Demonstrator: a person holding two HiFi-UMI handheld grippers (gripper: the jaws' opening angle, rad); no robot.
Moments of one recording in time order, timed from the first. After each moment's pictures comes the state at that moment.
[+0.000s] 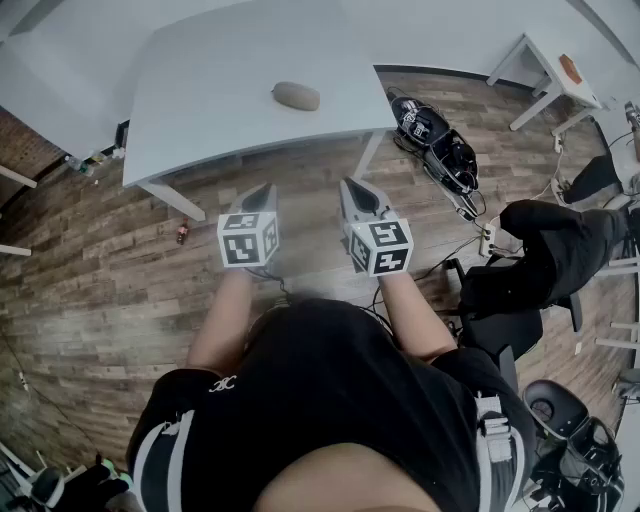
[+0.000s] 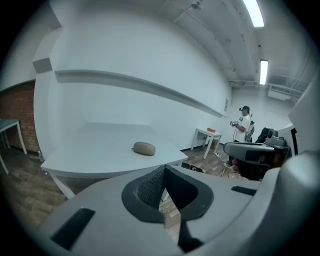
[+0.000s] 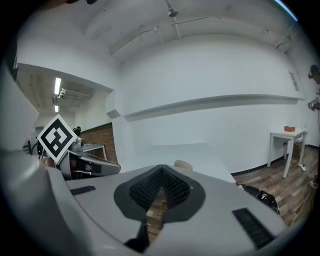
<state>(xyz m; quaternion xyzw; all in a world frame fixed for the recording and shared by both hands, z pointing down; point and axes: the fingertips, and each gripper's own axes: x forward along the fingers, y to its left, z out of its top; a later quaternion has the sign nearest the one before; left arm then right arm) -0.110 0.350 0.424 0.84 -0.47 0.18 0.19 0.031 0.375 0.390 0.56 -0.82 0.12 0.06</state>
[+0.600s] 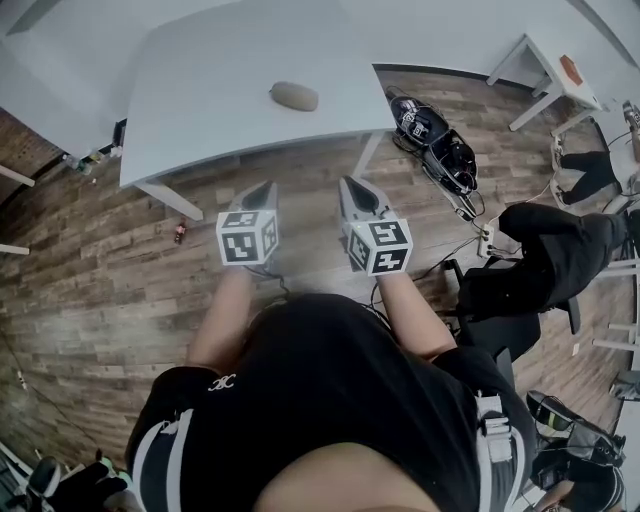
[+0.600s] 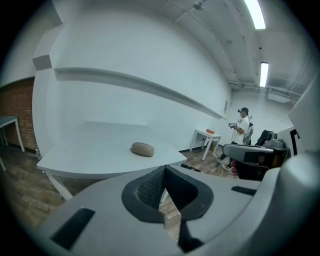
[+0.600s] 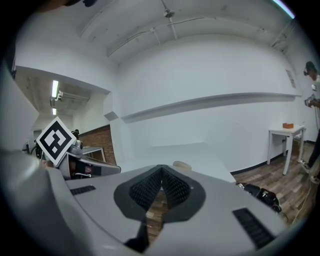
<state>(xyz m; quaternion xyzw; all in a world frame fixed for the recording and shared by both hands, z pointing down) -0.100 0.338 0.426 0.84 -0.47 0.17 0.20 0.039 0.364 0.394 0.57 -0.81 0.13 0.05</state>
